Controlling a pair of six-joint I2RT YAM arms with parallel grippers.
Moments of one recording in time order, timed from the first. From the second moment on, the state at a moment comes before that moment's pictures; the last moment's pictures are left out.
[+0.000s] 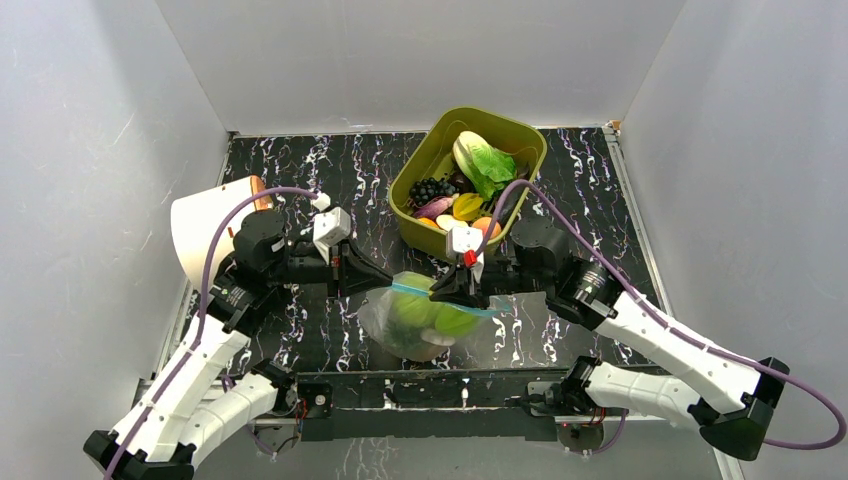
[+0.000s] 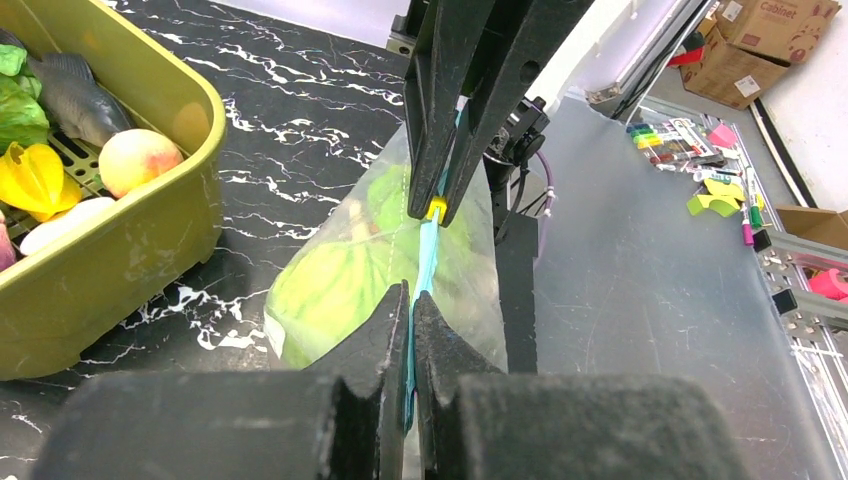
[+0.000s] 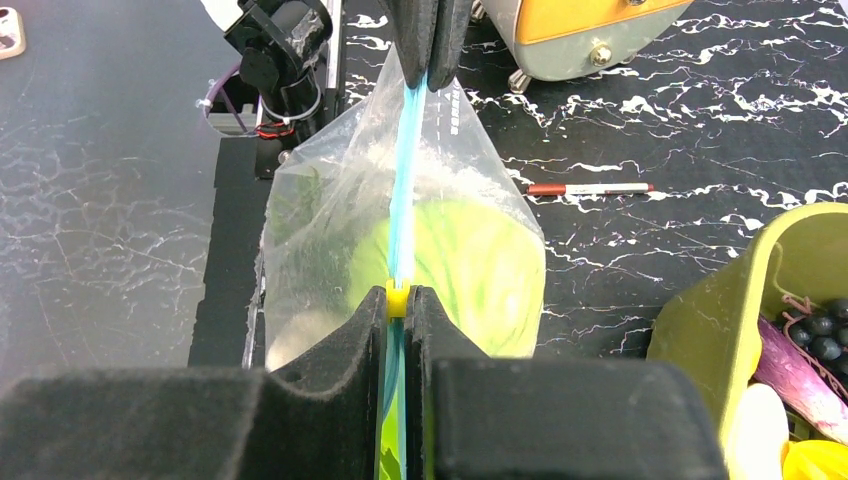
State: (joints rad) left arm -0.49 0.79 0.89 -0.33 0.98 -0.06; right arm 0.88 0.93 0.96 -0.35 -0.61 -0.25
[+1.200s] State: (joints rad) left arm -0.49 0.91 0.89 -0.53 0.99 0.21; right arm 0.86 1.13 1.05 -0.31 -0.68 -0.20
